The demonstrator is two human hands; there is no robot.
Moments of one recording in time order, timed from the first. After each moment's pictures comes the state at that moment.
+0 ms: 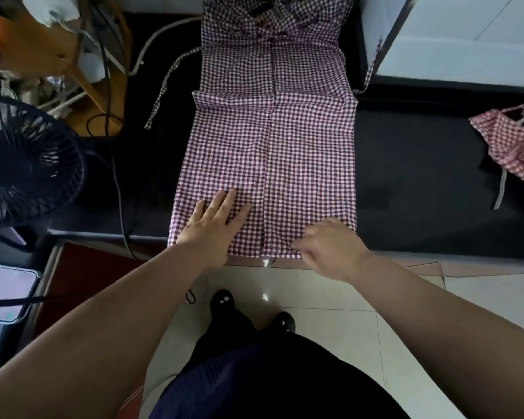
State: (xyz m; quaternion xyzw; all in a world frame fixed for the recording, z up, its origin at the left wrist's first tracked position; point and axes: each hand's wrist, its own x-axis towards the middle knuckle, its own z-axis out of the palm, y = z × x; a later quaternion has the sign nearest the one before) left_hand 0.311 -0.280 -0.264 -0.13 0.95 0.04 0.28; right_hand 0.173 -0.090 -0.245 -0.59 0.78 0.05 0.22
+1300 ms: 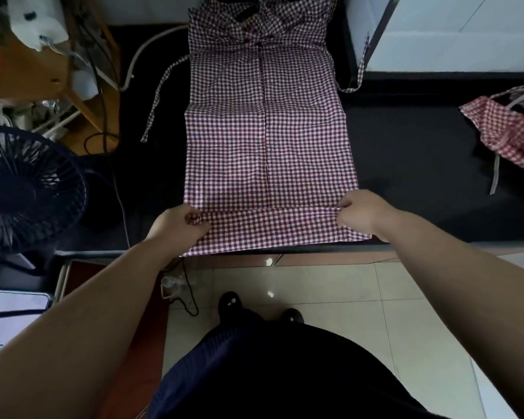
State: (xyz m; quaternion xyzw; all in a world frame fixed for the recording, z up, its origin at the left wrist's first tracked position) left_hand 0.322 -0.332 -0.247 -0.43 0.80 0.39 0.12; right_hand 0.122 -0.094 -0.221 -0.14 0.90 -0.15 0.39
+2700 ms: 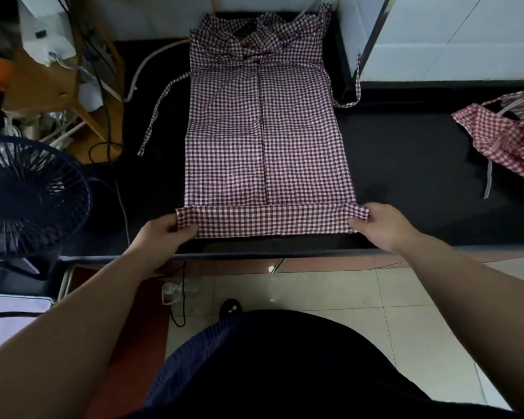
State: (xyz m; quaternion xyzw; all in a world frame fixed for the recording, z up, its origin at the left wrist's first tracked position) left_hand 0.350 -0.346 -0.247 -0.44 0.73 0.52 0.06; right_hand 0.112 -0.049 -0.241 -0.16 0.91 -0.17 0.33
